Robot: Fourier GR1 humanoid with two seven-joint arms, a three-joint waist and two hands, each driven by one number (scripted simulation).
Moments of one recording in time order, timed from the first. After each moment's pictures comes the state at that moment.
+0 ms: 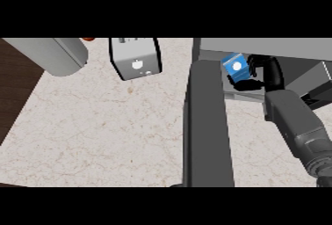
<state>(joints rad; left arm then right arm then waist) 0.45 0.15 0.55 -2.25 0.85 -0.62 0.18 -0.97 -0.31 -0.25 -0.12 0.18 -0.25 -0.77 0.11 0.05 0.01</state>
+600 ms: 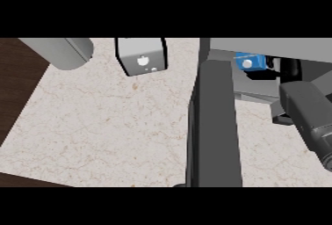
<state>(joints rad) 0.38 0.18 0.53 -2.22 0.84 -0.62 0.18 -1.02 -0.39 -0.26 -0.09 0.19 -0.34 -0.71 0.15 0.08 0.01</state>
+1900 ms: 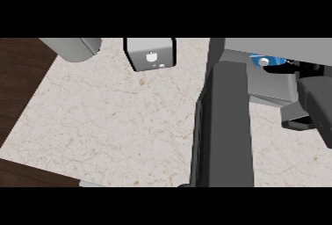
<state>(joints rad) 0.30 0.23 0.53 -2.17 0.78 -0.62 0.19 -1.04 -0.48 -0.27 -0.07 0.20 -0.39 -0.68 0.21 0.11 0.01</state>
